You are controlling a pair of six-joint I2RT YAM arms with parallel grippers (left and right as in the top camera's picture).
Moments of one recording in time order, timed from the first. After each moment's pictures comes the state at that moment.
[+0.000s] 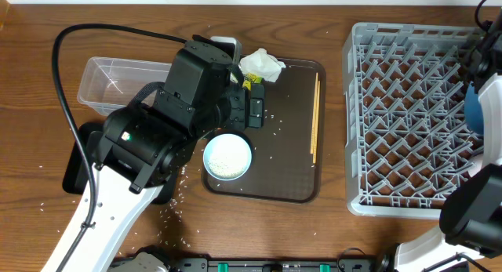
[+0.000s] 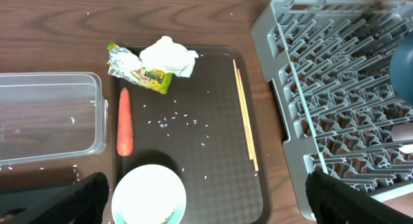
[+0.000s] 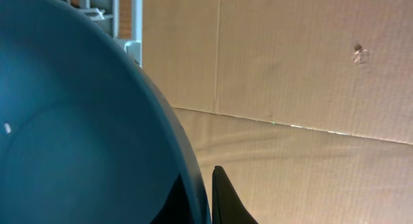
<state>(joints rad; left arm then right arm) -0.58 1.35 1.70 -1.12 -0.04 -0.40 -0.33 1.81 1.57 -0.43 0.89 -0.93</state>
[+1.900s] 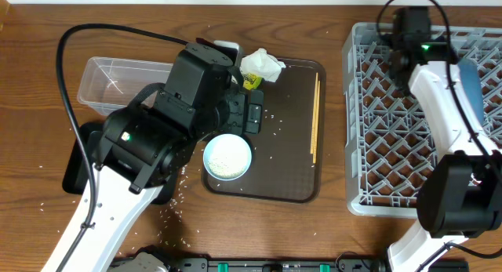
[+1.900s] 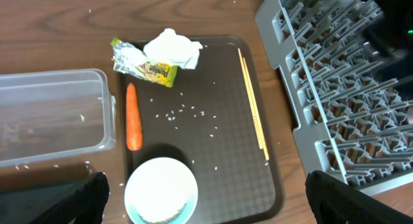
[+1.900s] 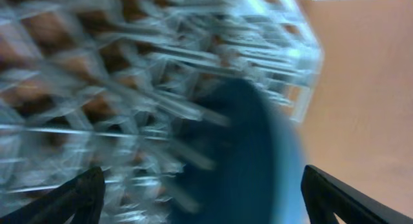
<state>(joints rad) -0.58 1.34 1.70 -1.16 -0.04 -0.33 0.03 1.87 1.57 -0.84 0.66 -0.53</state>
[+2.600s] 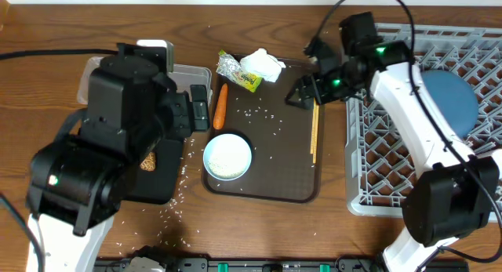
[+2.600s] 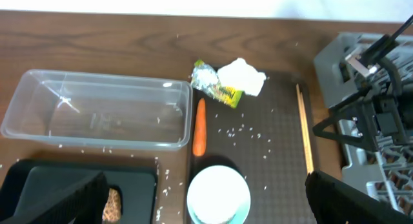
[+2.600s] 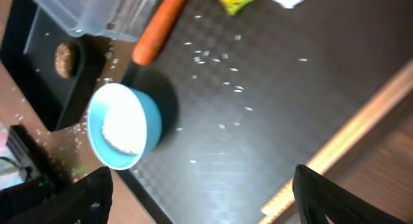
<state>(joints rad) -0.37 1.21 1.70 -1.22 -0.12 -0.29 0.27 1.85 1.62 -1.01 -0.54 -0.06</state>
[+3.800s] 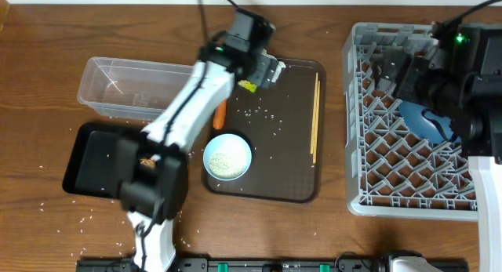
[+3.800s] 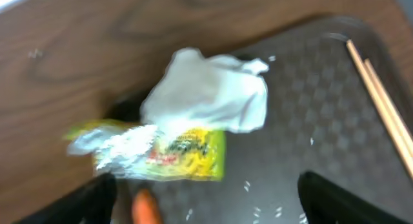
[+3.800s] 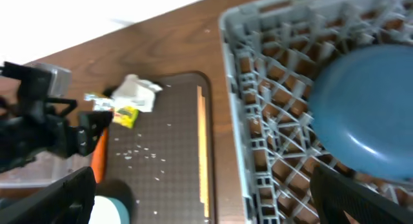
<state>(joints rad) -0.44 2.06 1.70 -0.60 -0.02 0.07 0.04 1.33 1.64 -1.12 -0.10 0.36</state>
